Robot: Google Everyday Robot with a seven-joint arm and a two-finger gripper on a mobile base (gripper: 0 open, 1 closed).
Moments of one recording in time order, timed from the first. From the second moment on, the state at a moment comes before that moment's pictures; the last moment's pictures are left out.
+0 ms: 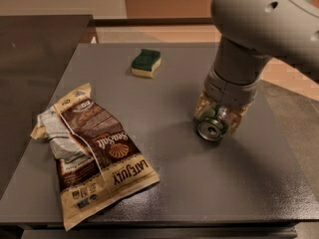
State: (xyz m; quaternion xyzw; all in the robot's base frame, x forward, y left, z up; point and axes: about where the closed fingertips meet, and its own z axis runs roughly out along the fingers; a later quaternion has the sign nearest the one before) arm 0.464 -0.142 0.854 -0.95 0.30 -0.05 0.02
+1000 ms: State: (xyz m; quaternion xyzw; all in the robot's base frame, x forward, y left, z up) arm 0.468 -0.103 0.915 -0.90 0.43 0.03 0.11
